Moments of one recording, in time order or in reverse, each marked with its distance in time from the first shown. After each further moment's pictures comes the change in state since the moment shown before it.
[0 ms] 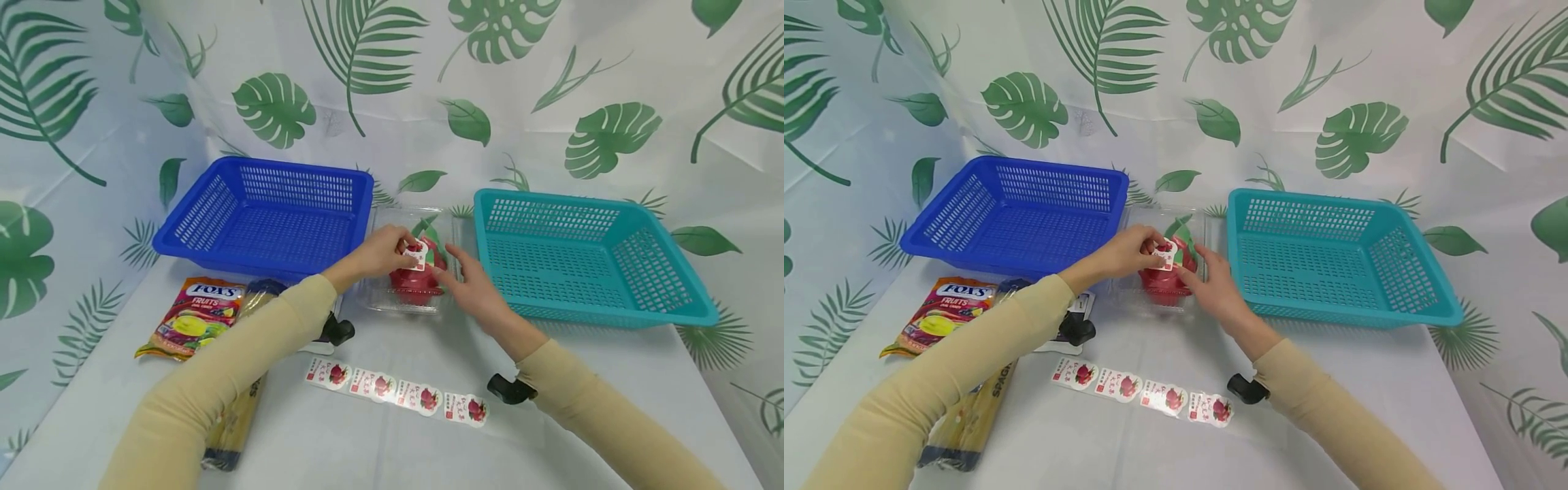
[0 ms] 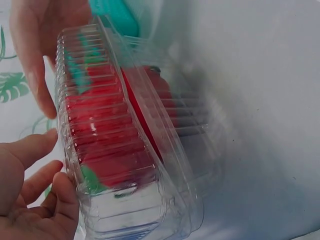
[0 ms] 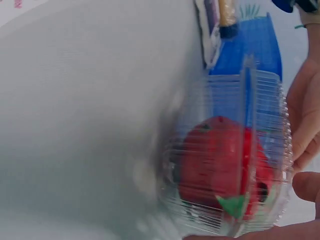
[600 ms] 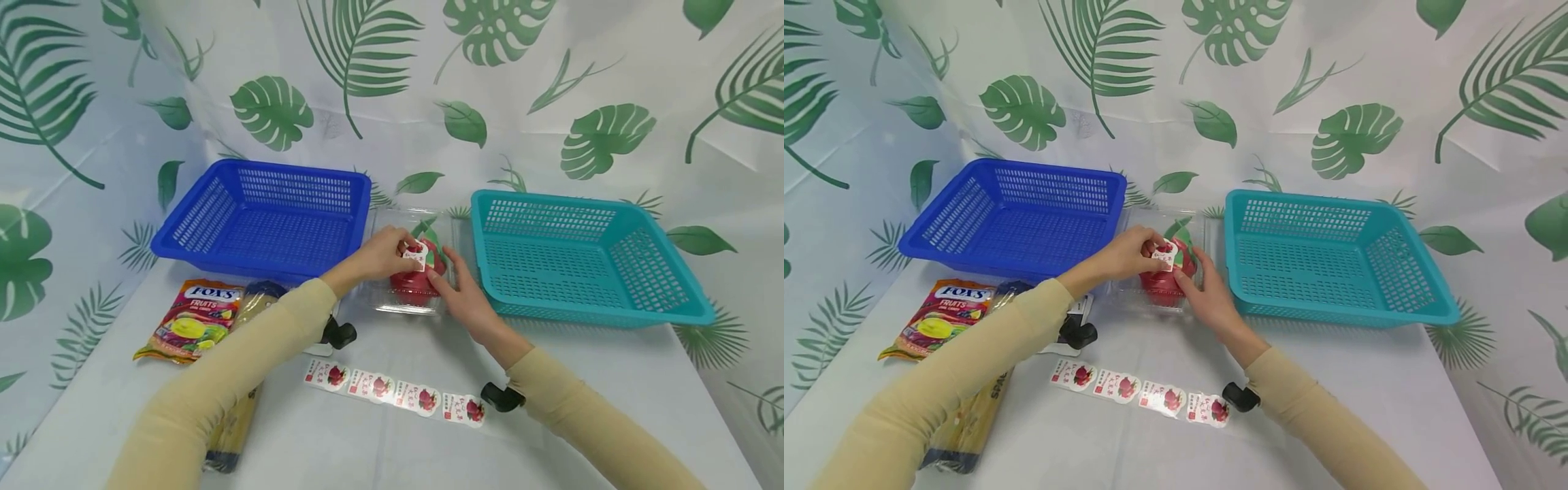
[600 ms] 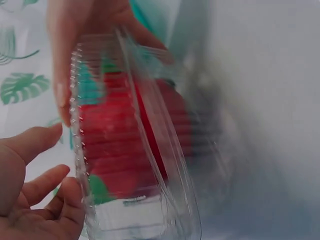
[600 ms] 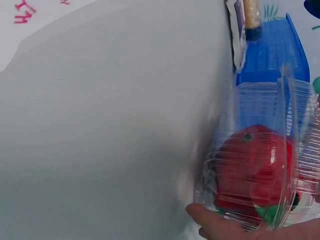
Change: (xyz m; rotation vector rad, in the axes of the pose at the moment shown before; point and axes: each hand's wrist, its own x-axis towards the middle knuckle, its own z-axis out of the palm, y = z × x) left_hand -0.002 0.005 0.003 0.023 0.027 0.020; right_hand 0.004 0.023 0.015 0.114 0.009 -0.003
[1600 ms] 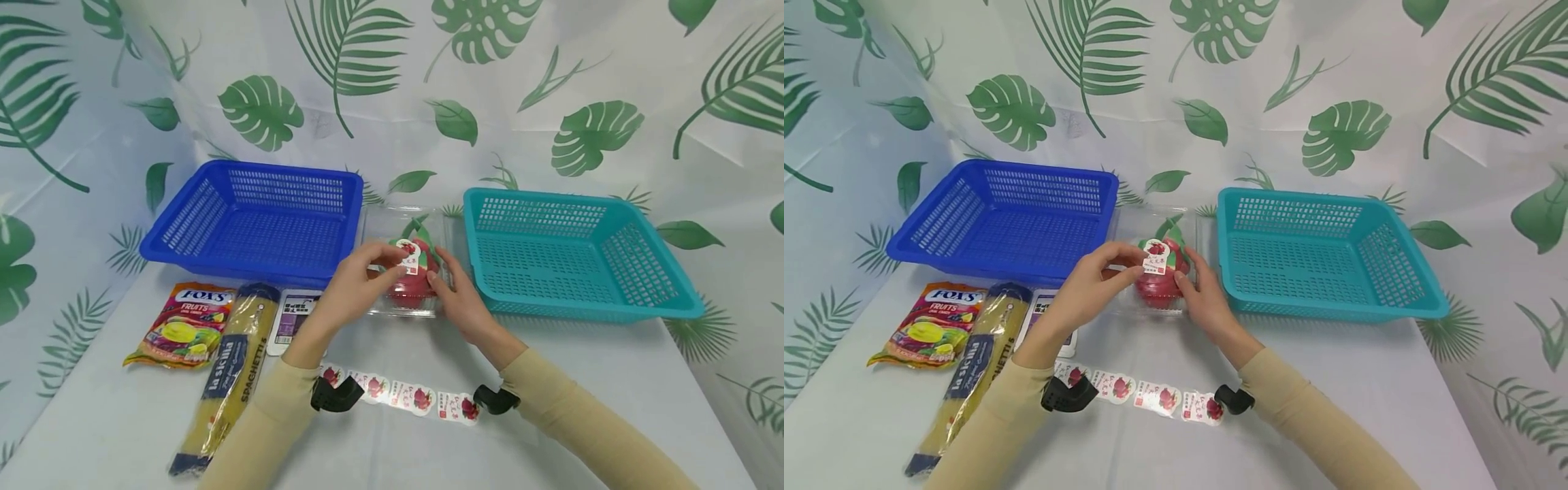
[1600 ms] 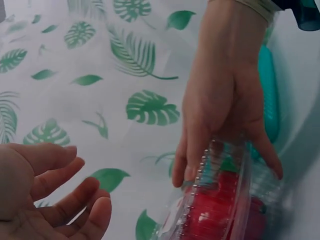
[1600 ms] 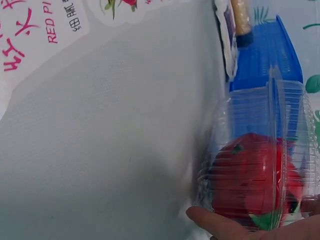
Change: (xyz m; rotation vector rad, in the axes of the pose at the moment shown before) left_hand -0.078 0.024 0.009 -0.412 0.320 0.113; right_hand -0.009 -0.001 0.002 0.177 -0.010 -0.065
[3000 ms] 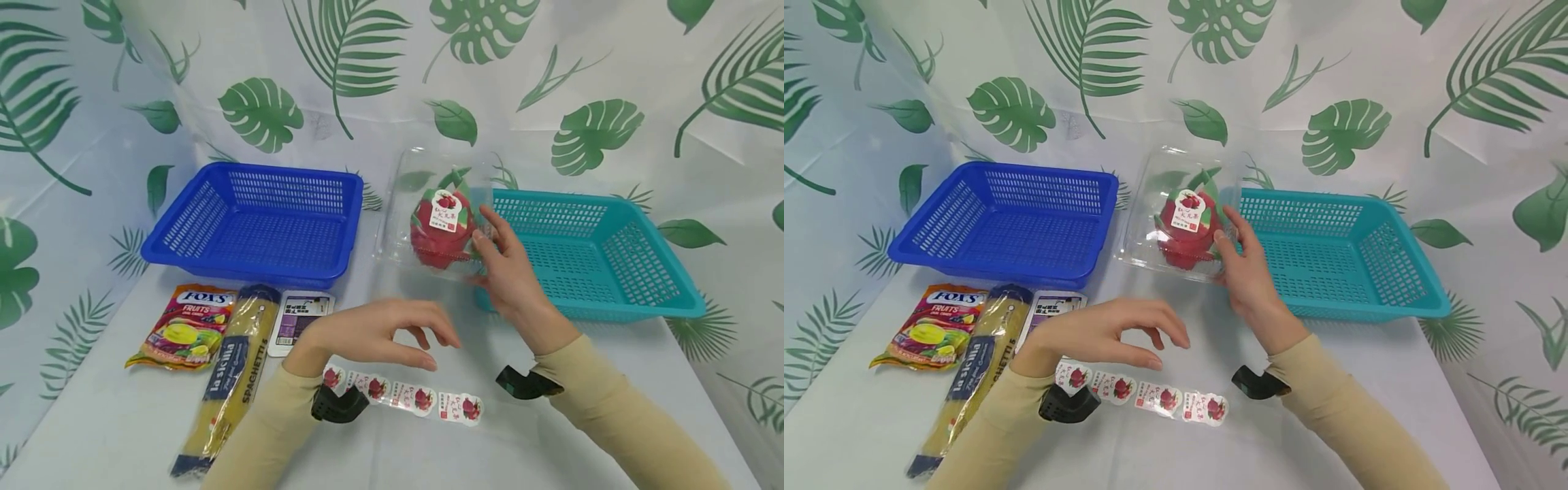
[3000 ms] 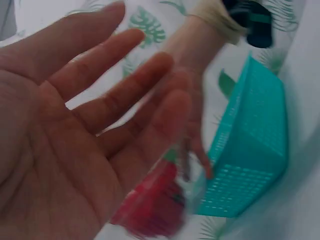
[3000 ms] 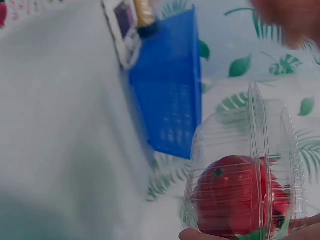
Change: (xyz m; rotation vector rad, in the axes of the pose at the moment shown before) left_hand -0.014 0.019 0.008 -0.170 -0.797 0.414; right_hand -0.014 -0.060 -0.046 0.237 0.164 -0.015
